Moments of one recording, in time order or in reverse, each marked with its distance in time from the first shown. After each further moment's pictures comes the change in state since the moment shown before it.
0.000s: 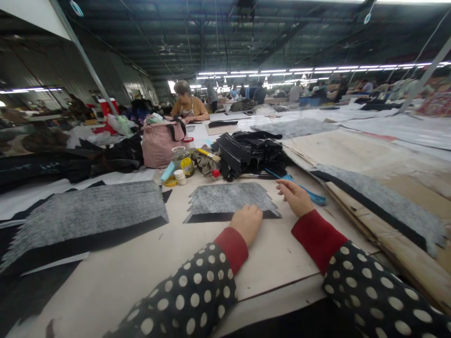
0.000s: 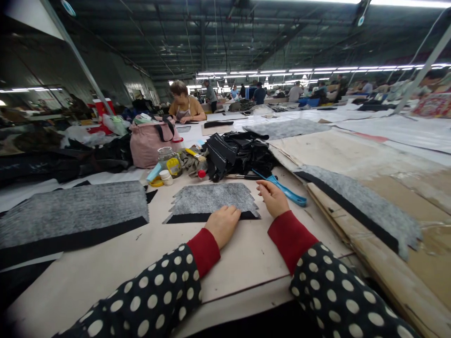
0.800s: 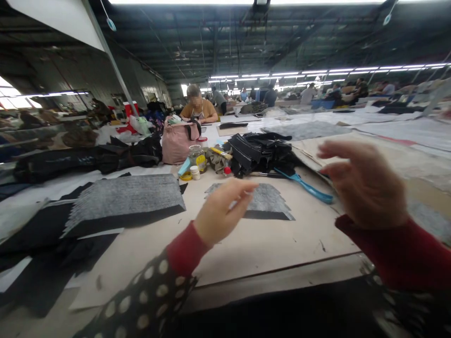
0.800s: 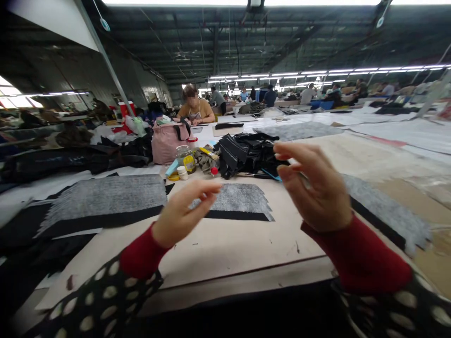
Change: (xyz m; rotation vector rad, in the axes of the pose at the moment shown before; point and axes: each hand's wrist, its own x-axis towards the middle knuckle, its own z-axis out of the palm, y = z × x) left_hand -0.079 -0.027 -0.112 -0.542 0.447 -0.015; right_hand -0.052 -0.159 -0.051 -0.178 0.117 -0.690
